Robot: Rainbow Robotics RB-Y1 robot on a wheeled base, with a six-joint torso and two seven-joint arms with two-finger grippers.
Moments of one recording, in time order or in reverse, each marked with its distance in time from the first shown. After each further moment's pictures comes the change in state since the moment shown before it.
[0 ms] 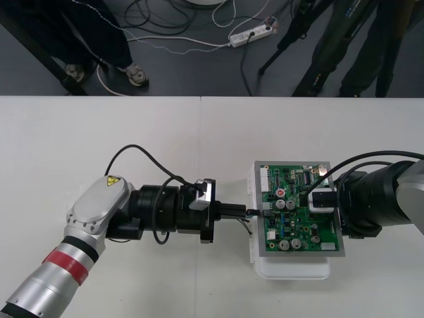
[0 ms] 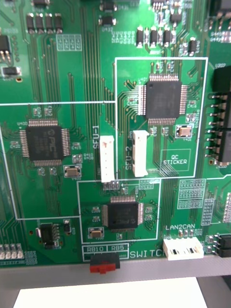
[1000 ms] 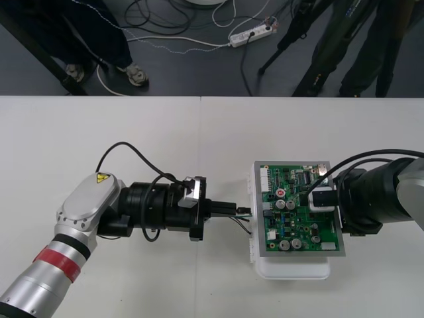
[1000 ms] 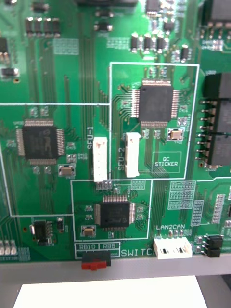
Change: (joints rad) right arm -0.014 -0.005 0.000 0.008 -0.012 0.000 0.024; left arm 0.000 0.025 0.039 0.000 0.000 -0.054 0.008
